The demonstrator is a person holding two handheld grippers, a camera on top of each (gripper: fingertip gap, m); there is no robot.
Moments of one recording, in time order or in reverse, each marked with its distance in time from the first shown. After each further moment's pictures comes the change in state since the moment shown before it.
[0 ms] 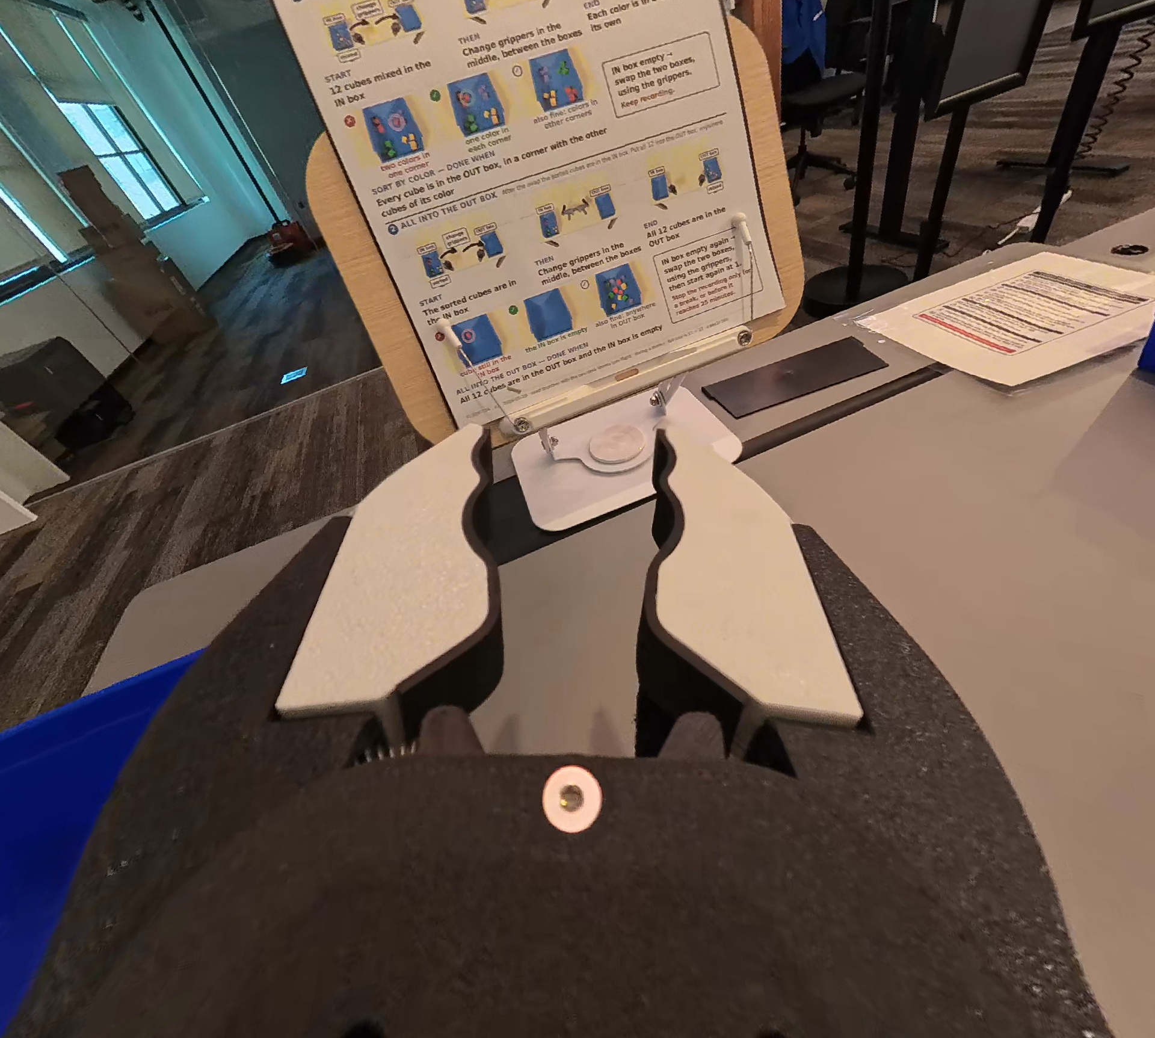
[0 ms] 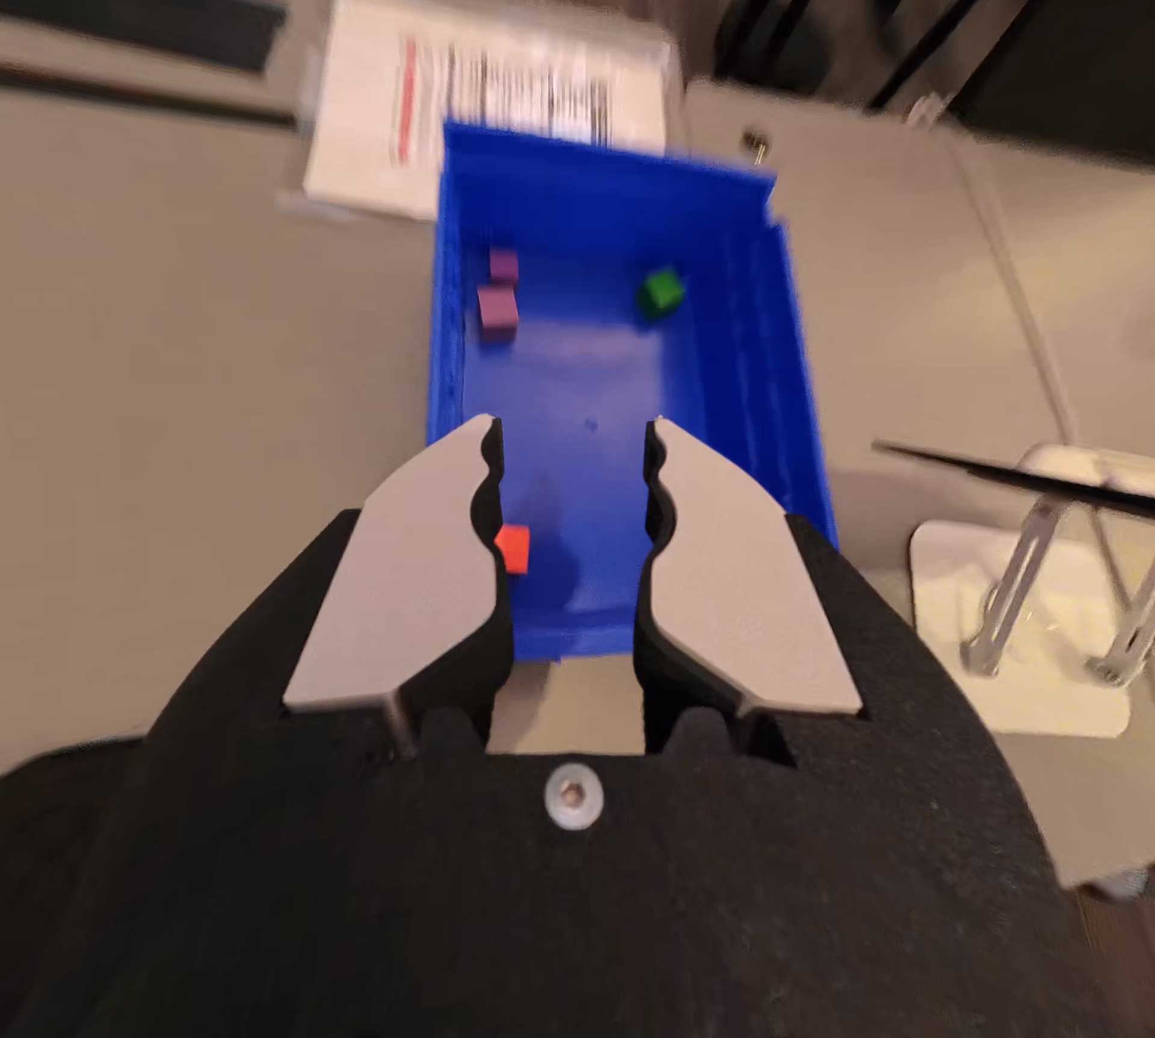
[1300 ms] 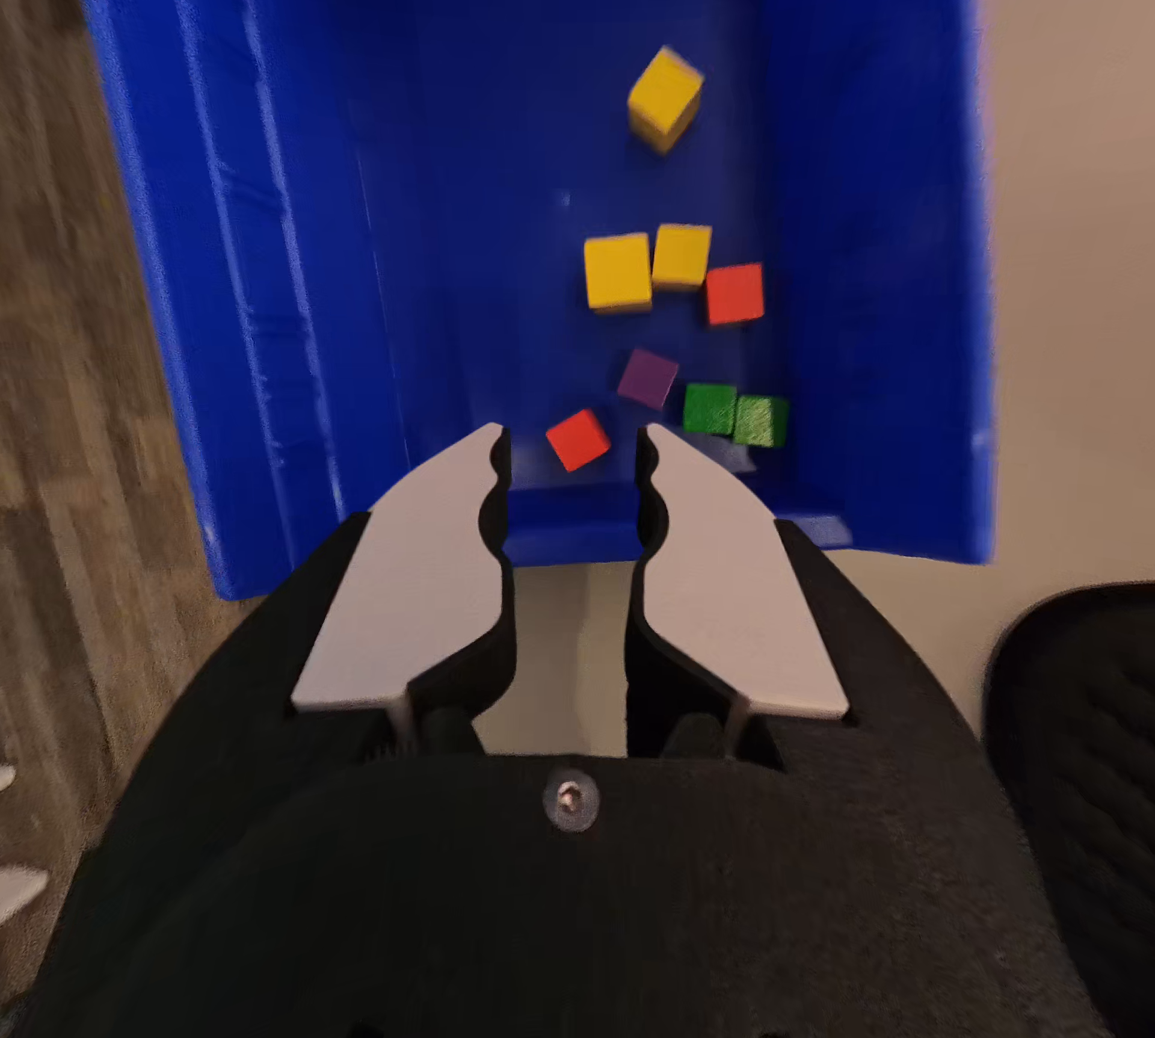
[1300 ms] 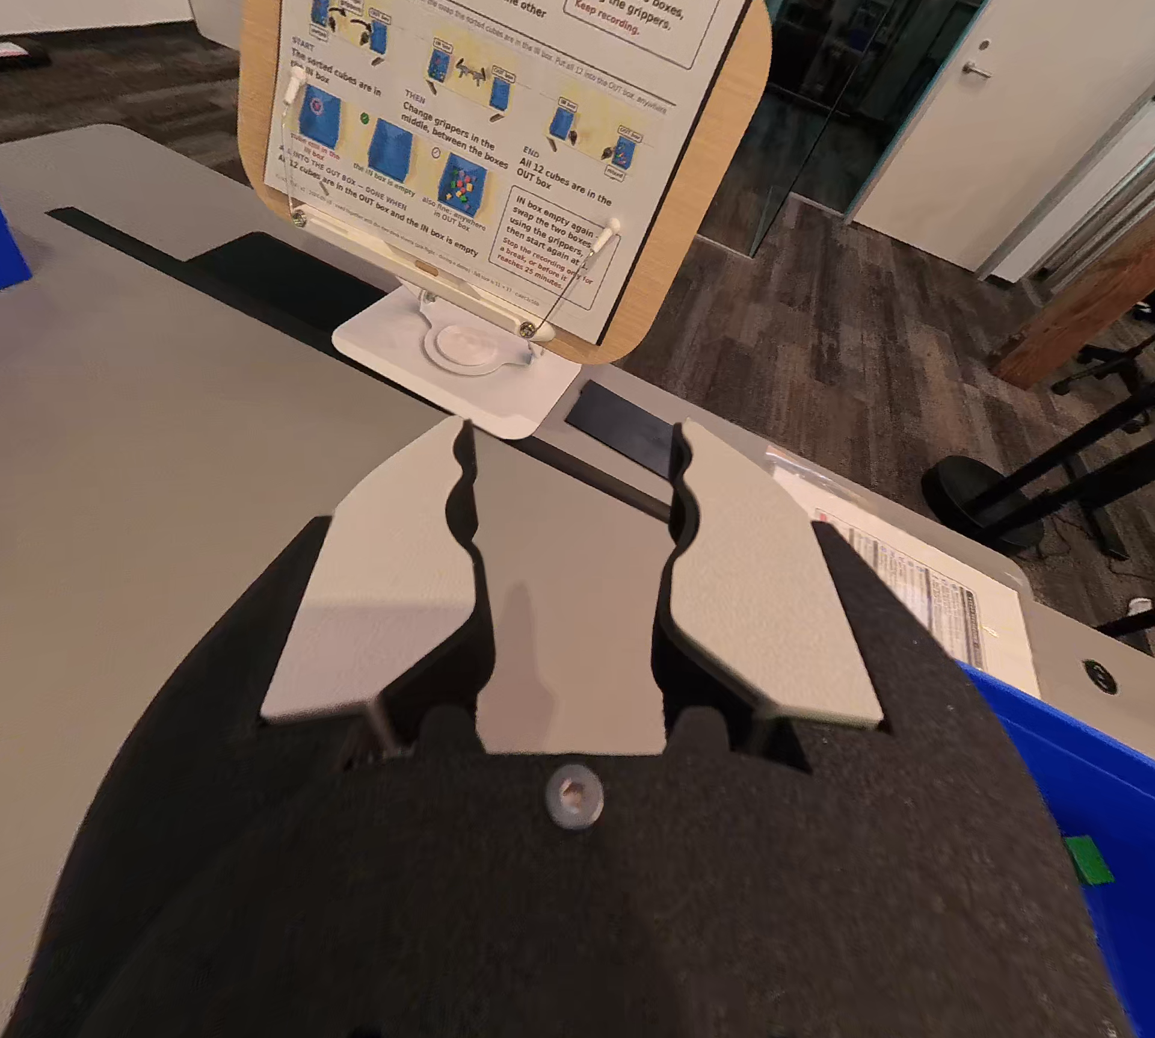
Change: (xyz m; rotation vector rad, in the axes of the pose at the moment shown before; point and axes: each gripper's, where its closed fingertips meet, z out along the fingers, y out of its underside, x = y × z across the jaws) left arm -0.242 0.263 -0.178 -1.083 -0.142 -0.187; right arm -0.292 -0.149 -0.030 0.519 -0.381 -0.237
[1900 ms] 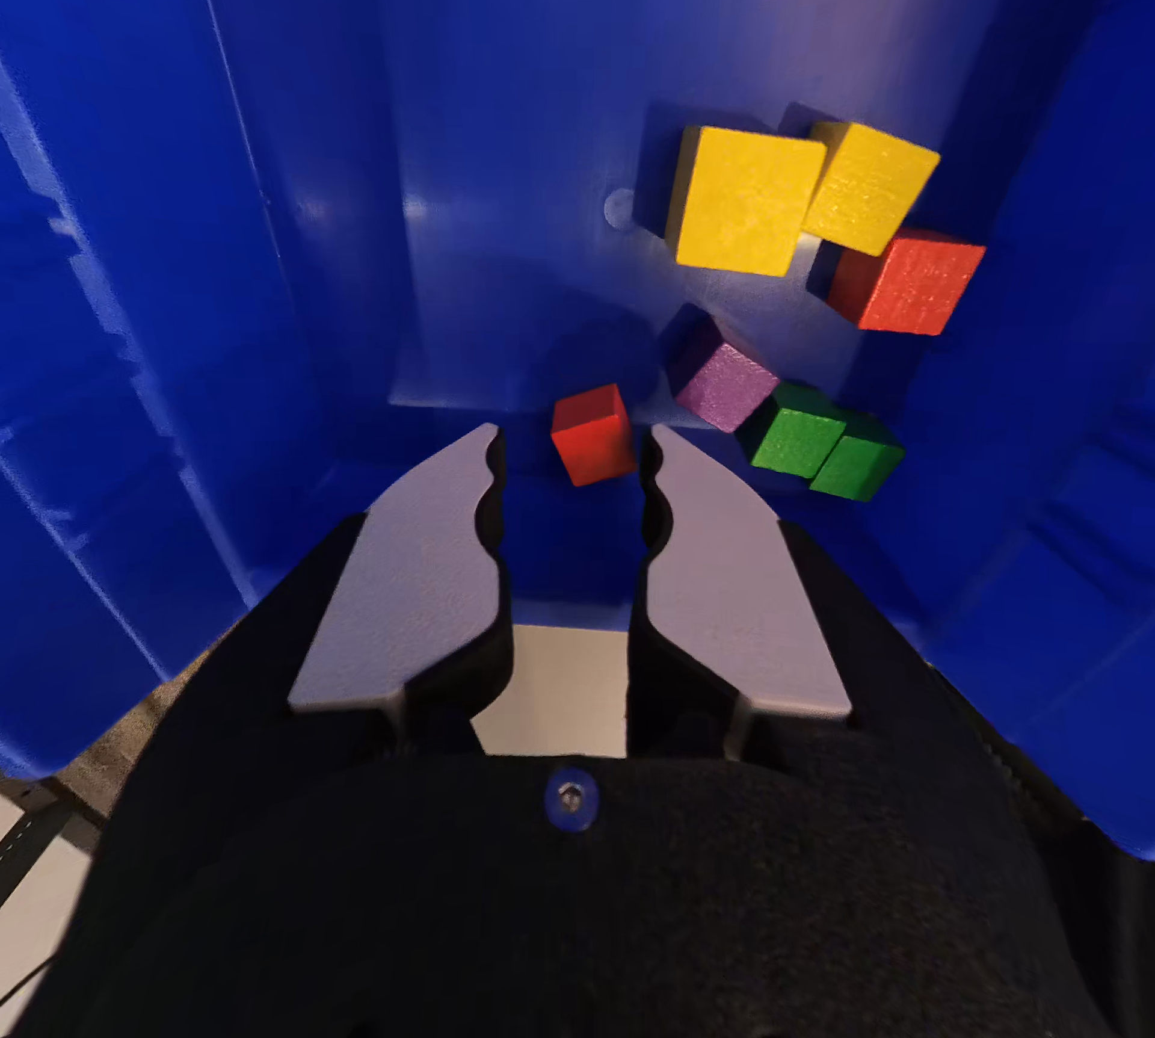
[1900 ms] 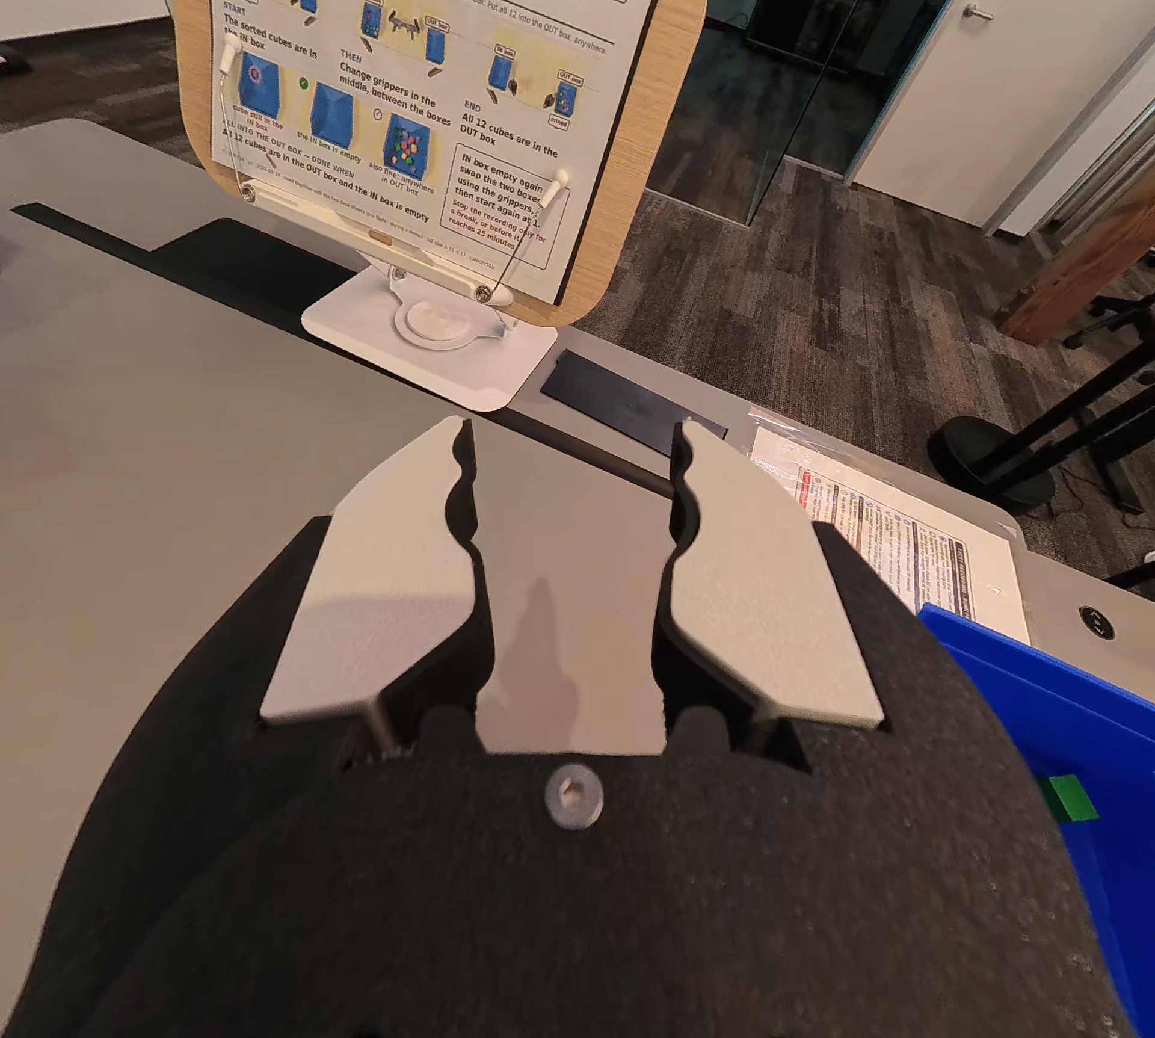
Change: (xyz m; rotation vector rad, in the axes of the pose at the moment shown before) left arm -0.004 0.035 0.059 -0.452 0.089 -0.200; right arm 0.030 0.020 -0.009 -0.031 0.013 0.053
